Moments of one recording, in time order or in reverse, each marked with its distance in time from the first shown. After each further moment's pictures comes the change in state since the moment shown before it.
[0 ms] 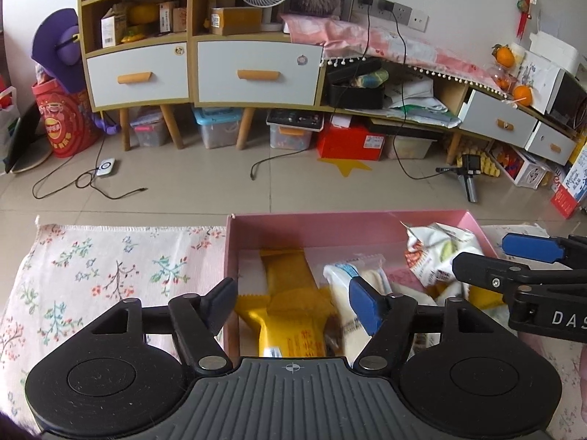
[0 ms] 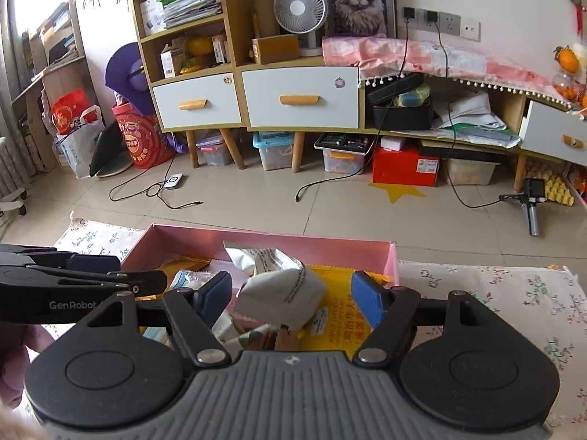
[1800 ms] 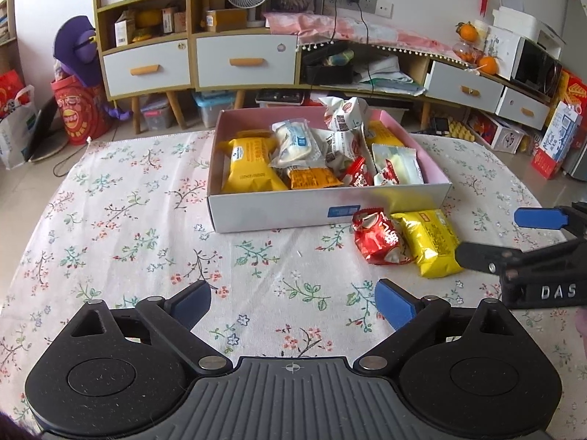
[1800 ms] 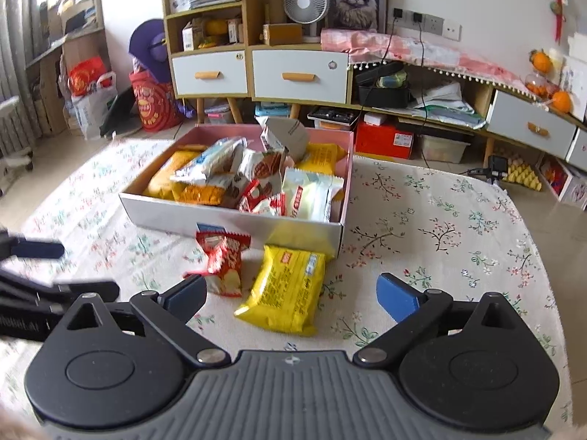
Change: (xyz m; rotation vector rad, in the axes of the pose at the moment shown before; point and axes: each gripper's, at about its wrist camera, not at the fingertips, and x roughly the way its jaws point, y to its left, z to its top) left arm -0.124 -0.047 -0.151 0.056 -0.008 0.017; right arm -0.101 0.006 -0.114 -0.093 0.022 -0.056
